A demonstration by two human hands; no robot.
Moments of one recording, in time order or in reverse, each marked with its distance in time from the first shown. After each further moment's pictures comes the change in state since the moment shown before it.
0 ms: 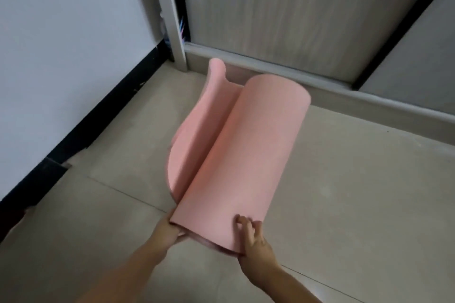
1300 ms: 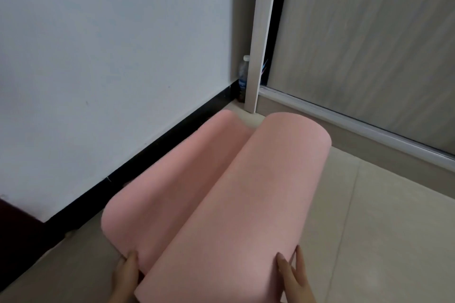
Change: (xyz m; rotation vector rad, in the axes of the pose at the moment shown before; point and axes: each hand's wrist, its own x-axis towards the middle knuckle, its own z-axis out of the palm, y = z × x) left_hand 0.110 -0.012 -0.188 -0.251 0.778 -0.092; right_hand 0.158 -0.153 -0.004 1.137 0.112 0.322
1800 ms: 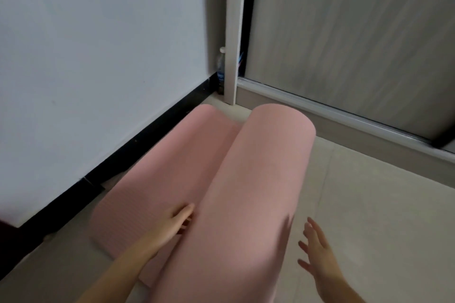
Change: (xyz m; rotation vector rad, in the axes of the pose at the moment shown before) left_hand -0.092 0.073 0.058 0.348 -0.787 0.419; right_hand 0.009 0.016 -0.125 -0.036 0.187 -0.083
